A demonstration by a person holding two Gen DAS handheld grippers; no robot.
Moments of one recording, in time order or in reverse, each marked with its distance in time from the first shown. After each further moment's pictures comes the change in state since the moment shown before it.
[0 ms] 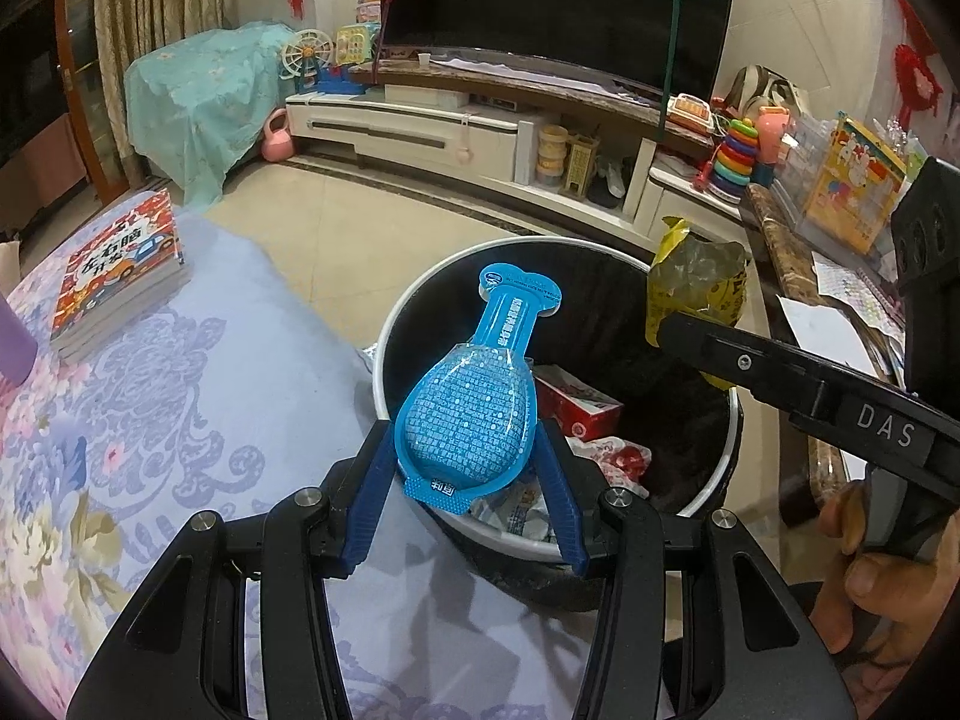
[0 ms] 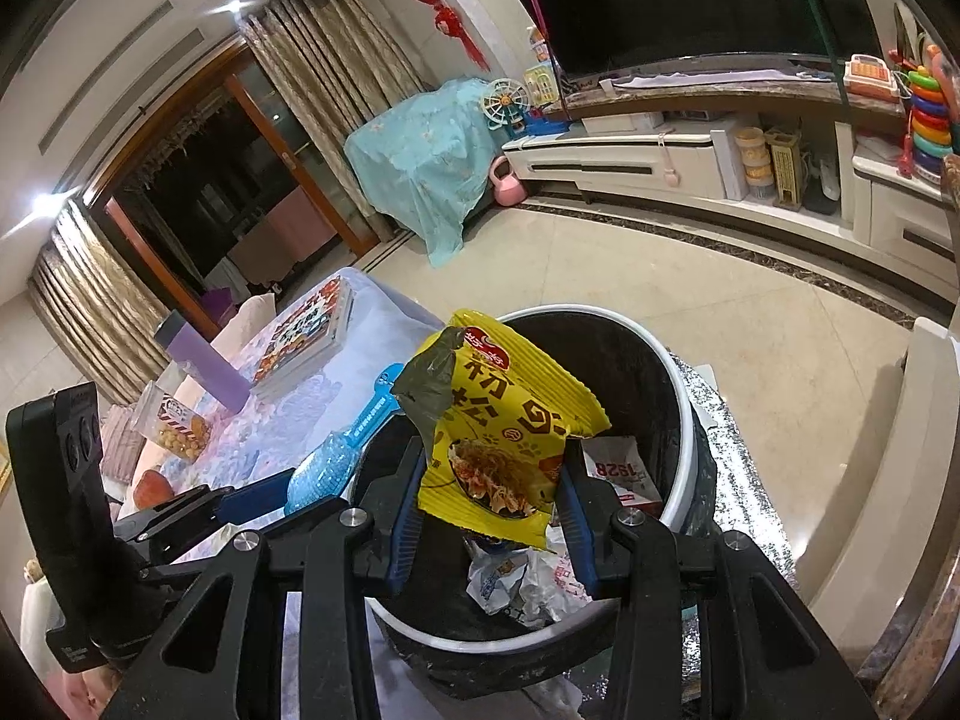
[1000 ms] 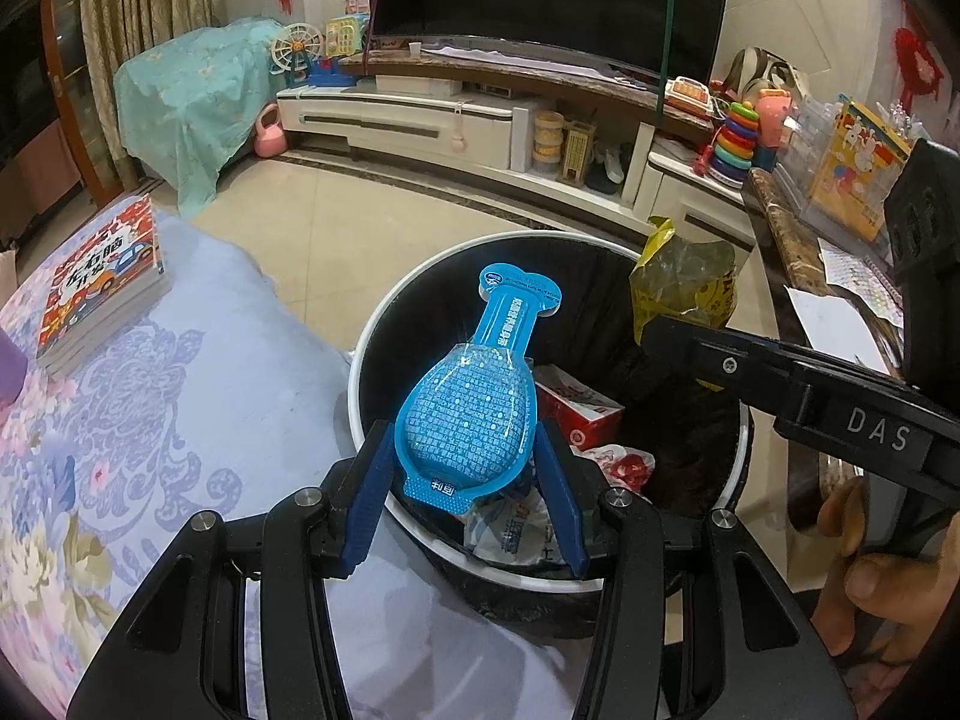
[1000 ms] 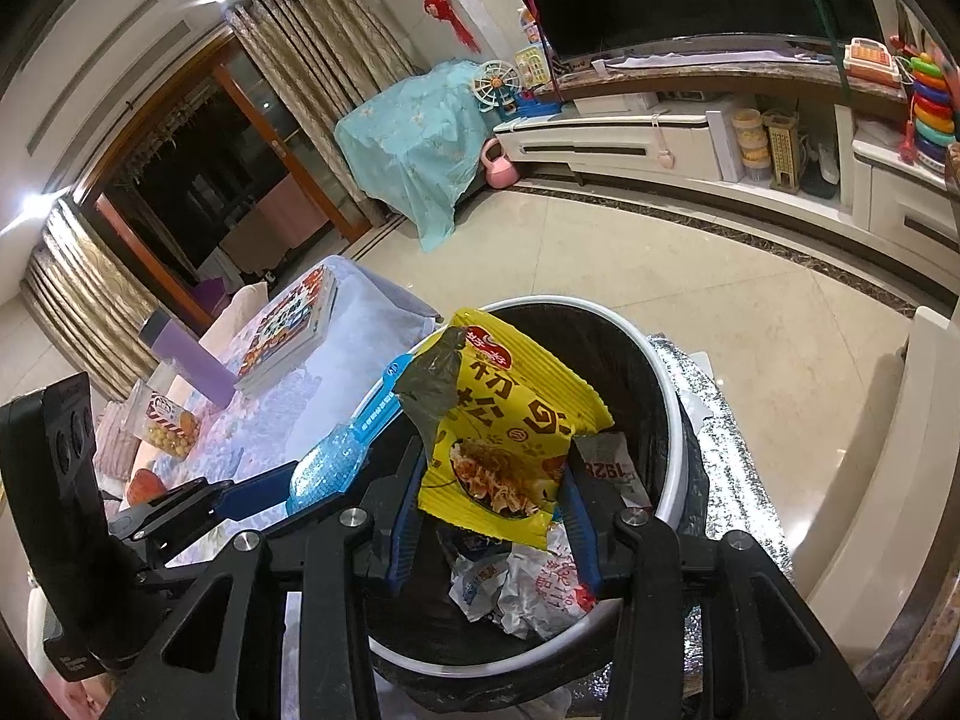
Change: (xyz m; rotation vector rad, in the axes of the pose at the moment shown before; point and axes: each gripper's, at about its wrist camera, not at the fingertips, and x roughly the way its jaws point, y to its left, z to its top) left arm 0.016 -0.010 0.010 0.027 0.031 0.008; right arm 0.016 -0.009 0.007 0.015 0.043 -0.010
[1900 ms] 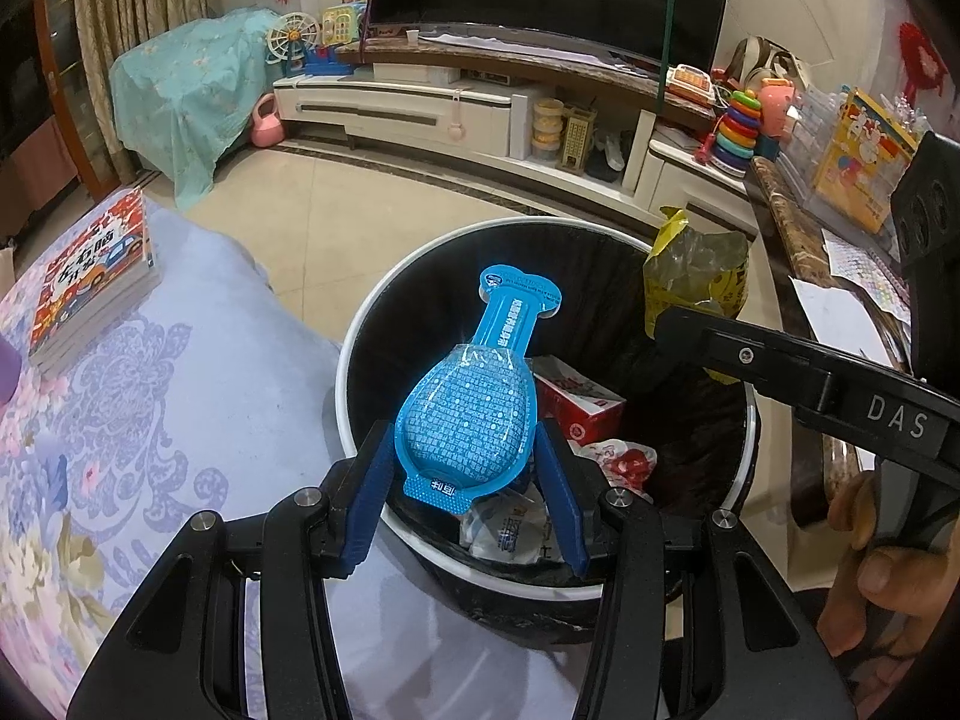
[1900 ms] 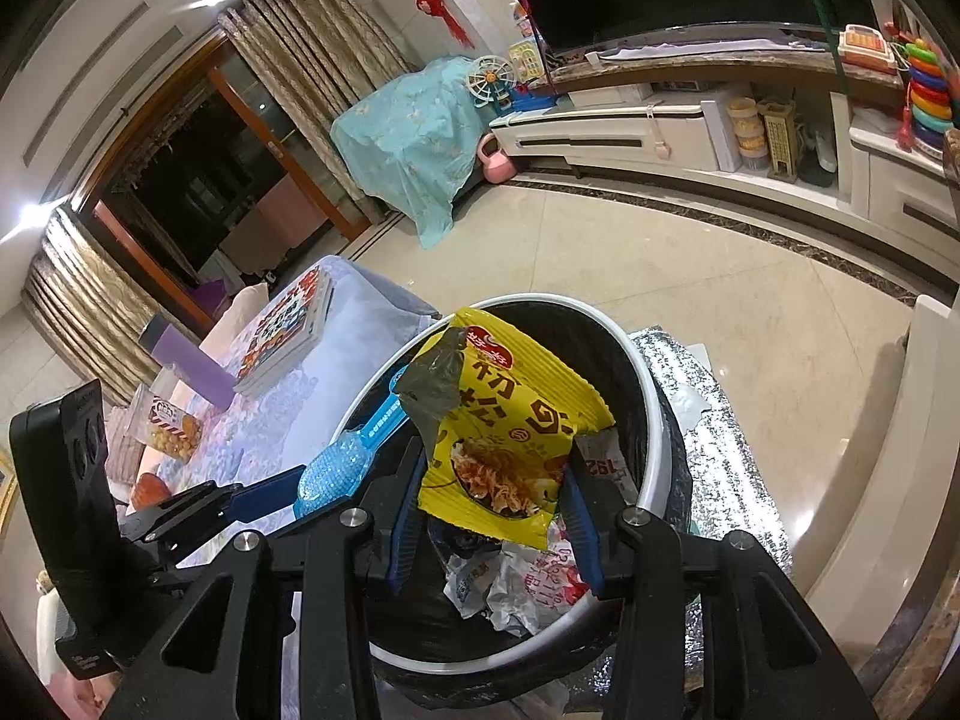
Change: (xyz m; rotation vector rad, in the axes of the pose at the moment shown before) left arm 0.010 -0.001 0.001 0.004 0.032 -0.002; right arm 0.001 -0.005 -0.001 0.022 0.015 0.007
